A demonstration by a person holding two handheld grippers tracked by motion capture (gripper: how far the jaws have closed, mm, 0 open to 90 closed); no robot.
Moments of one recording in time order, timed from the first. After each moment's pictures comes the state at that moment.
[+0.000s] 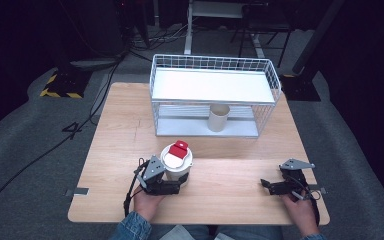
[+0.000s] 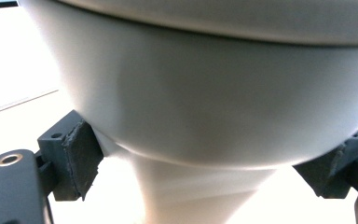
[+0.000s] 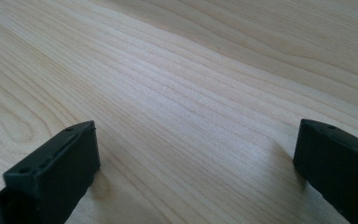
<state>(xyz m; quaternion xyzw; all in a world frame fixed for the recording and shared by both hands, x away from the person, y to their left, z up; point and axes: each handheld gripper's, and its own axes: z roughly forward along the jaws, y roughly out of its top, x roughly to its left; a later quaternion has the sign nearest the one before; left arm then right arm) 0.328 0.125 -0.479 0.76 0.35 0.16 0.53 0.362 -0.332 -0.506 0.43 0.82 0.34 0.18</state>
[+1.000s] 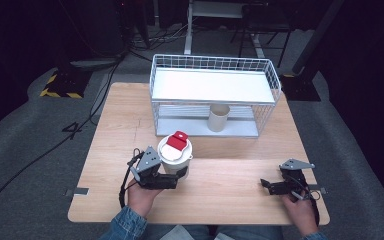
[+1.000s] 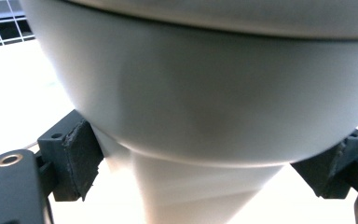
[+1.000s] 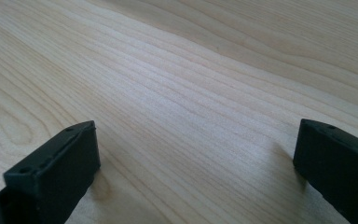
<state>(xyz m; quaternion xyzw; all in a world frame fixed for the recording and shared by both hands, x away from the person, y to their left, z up) 0.326 0.133 -0.424 0.76 0.33 0.15 0.54 0.362 -0.331 -0.506 0.43 0.82 0.34 0.18</state>
